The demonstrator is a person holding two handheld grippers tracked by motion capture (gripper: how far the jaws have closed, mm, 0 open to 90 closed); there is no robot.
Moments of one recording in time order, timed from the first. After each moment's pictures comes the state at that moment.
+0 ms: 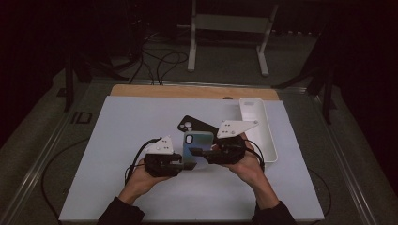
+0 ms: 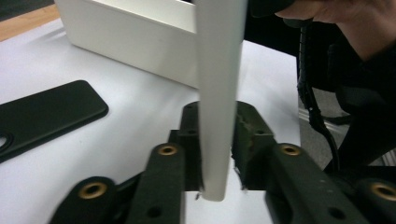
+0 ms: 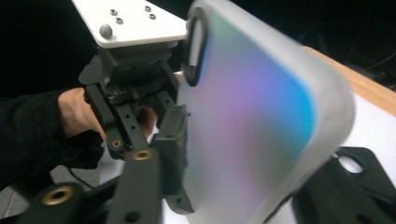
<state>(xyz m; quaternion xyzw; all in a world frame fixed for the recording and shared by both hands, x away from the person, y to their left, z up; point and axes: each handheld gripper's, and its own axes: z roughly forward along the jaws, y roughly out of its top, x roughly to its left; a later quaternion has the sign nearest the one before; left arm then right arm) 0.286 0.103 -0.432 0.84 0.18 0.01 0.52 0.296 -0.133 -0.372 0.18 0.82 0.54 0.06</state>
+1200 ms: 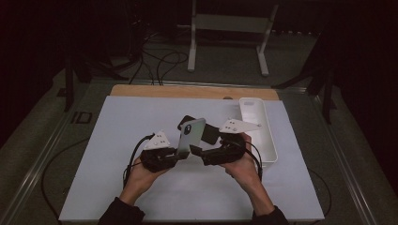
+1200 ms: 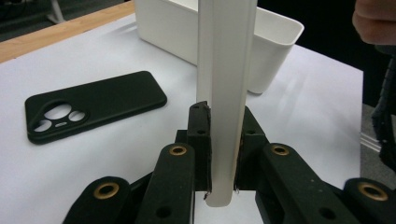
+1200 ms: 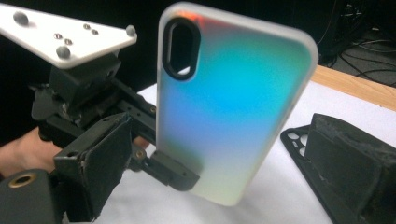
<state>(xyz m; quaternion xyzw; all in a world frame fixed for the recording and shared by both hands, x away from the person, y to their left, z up) 0.291 0.110 -0.432 0.82 0.27 0.08 0.49 0.294 -0.131 -0.378 0.31 0.77 0.55 0.10</state>
